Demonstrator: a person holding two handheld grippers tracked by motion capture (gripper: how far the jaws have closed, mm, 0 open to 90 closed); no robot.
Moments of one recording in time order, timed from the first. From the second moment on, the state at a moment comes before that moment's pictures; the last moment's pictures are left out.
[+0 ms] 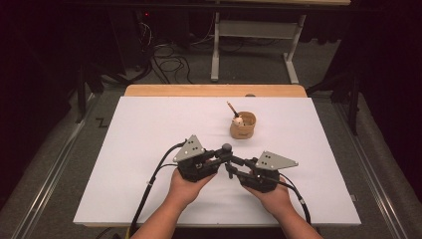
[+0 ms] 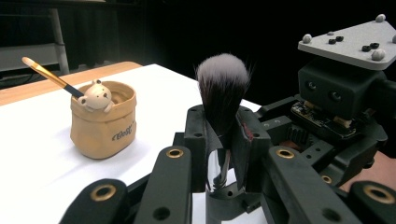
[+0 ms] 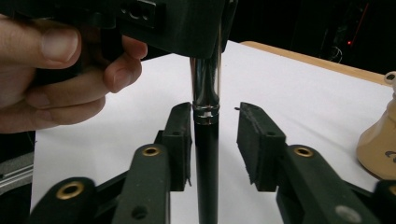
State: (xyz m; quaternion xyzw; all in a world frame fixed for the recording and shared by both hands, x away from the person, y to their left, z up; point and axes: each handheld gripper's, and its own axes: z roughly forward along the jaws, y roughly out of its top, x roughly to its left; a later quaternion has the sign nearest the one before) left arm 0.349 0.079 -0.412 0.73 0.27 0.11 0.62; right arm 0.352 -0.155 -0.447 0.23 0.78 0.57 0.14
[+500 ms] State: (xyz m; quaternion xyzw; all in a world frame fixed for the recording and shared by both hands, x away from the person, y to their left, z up) left arm 0.350 0.073 -0.417 0.73 0.26 0.10 0.62; right arm 0.351 -0.156 -0.444 0.22 0.78 0.57 0.13
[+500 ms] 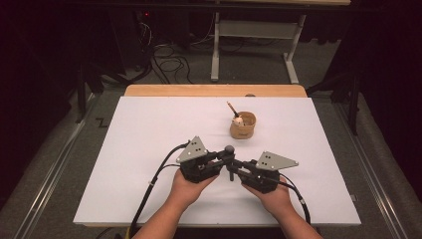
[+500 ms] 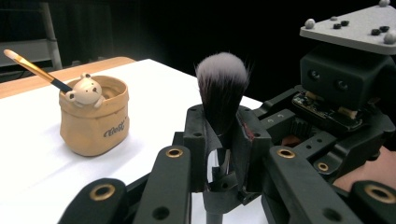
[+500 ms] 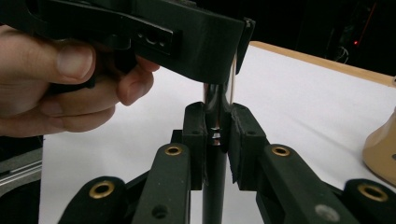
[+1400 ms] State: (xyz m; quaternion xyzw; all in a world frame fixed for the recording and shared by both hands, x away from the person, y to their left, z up) left arm 0.349 0.136 -0.443 0.72 0.35 0.18 0.57; right arm 0.356 -0.178 -0.445 0.25 0.77 0.58 0.13
